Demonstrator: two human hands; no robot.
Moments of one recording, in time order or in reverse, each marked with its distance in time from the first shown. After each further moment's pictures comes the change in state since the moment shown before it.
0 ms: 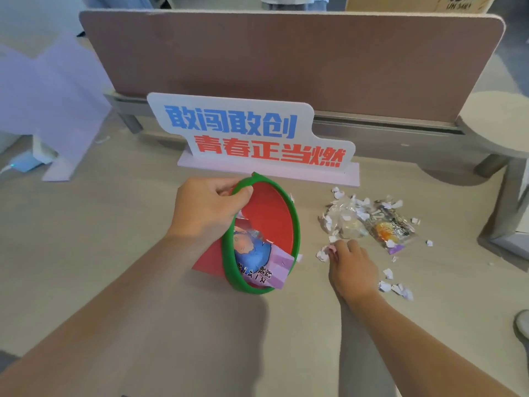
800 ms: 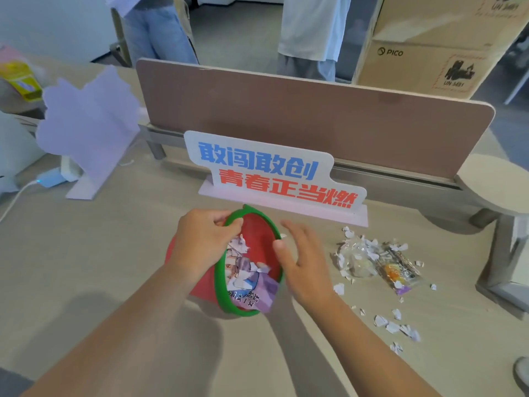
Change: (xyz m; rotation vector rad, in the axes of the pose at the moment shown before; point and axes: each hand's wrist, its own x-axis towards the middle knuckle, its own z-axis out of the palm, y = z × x) left_hand 0.015 -0.016 -0.061 0.127 0.051 -0.018; right_hand 0.013 -0.162 -0.087 0.678 0.084 -0.254
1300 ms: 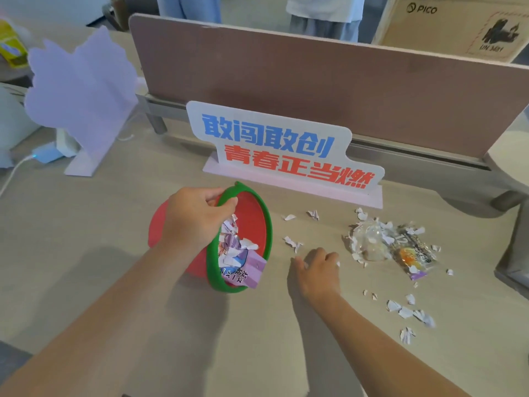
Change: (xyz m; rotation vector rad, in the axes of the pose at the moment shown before) left_hand 0.010 -0.020 -0.012 -0.029 -0.007 0.009; right_hand -0.026 0.080 0.047 -0.335 -0.219 0.632
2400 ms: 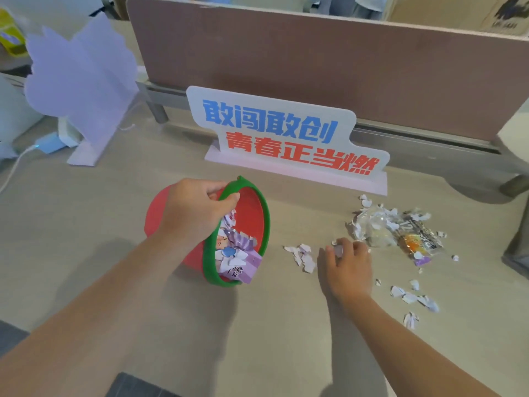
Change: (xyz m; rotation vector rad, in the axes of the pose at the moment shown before) left_hand -0.009 -0.004 -0.002 0.113 -0.032 0.084; right_hand 0.004 0.051 -0.016 -0.018 0.220 -0.066
